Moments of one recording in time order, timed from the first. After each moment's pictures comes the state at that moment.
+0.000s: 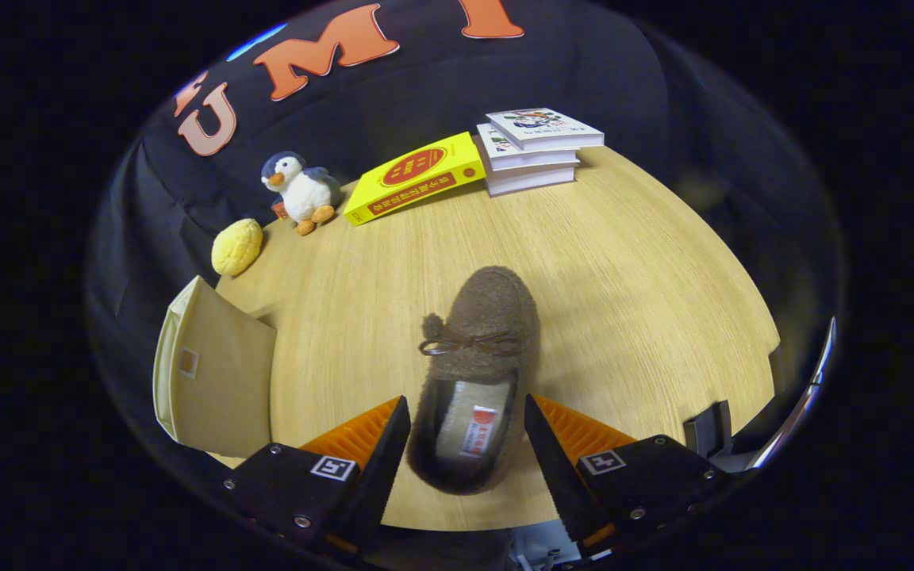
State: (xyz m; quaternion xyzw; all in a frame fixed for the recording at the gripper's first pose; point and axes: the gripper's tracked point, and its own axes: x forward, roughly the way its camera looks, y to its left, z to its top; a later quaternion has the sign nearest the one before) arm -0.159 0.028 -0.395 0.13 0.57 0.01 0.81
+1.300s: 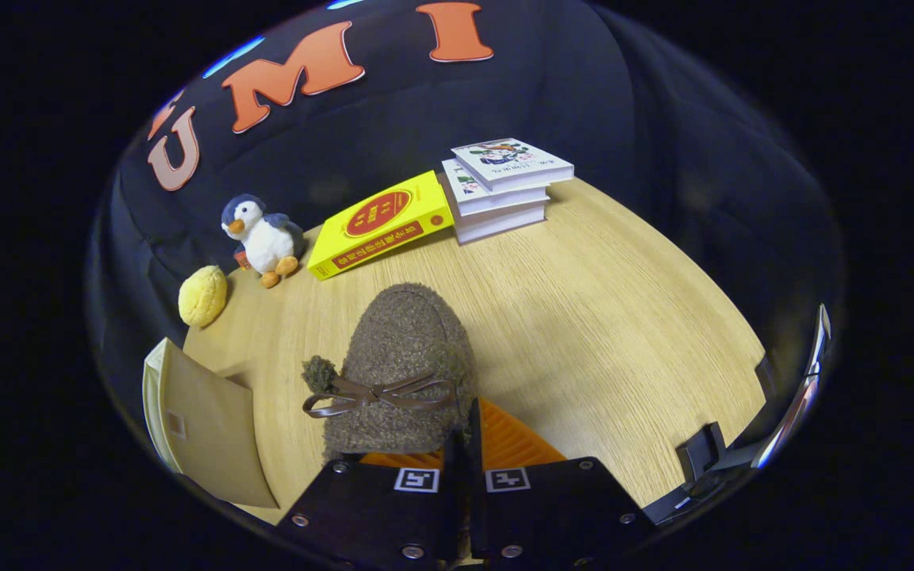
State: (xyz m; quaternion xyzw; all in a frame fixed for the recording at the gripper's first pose) arm -0.095 0.035 -0.368 0.14 0.52 -0.06 0.84
